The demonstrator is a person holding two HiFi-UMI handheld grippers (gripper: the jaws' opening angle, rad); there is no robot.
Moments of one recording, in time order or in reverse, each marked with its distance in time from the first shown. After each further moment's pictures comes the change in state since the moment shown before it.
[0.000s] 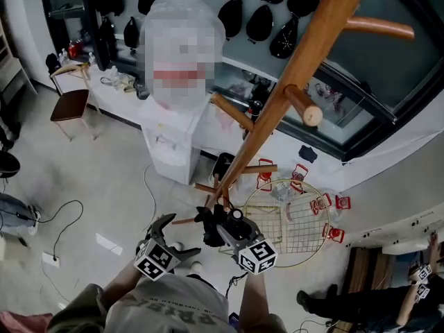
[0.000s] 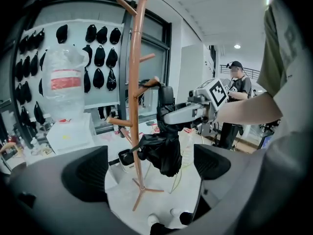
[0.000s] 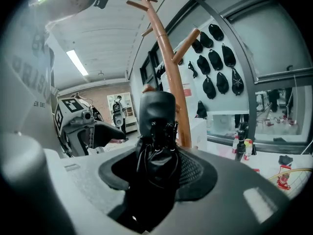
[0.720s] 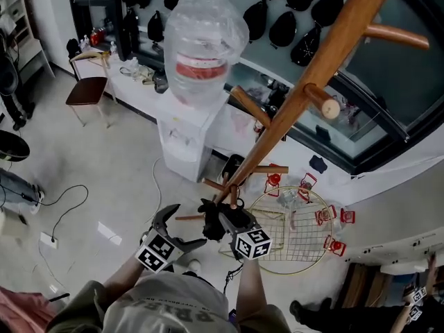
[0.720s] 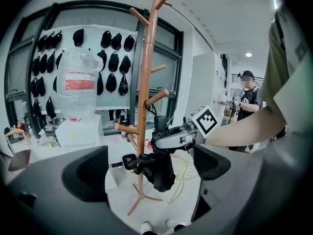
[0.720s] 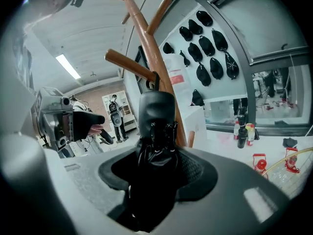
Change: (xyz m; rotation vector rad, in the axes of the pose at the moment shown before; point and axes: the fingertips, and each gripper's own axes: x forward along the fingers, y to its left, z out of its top) left arm -0.007 0.009 0.020 -0.112 -0.084 0.101; right arm 0.043 -0.038 -0.043 0.111 0.056 -0.001
